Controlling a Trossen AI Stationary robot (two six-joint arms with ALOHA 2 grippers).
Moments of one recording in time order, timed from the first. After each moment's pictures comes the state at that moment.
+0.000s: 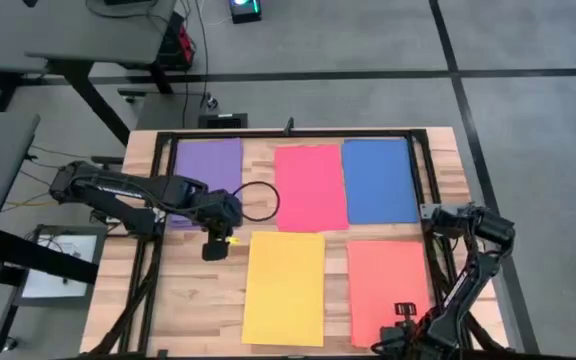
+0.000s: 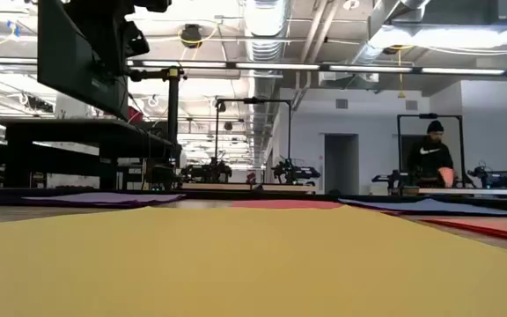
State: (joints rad) left arm -0.15 1.29 1.17 -1.01 0.00 -0.20; right arm 1.10 1.91 1.21 -0.69 0.00 1.16
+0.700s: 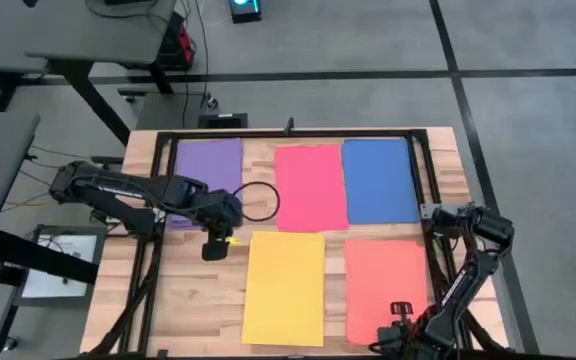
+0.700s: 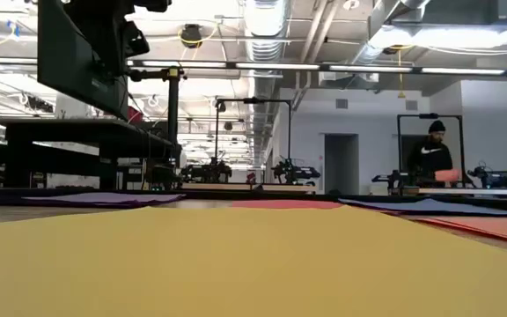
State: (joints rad) left arm -0.15 1.29 1.17 -1.01 0.00 -0.20; right arm 1.08 1.90 1.22 -0.72 0.00 1.07
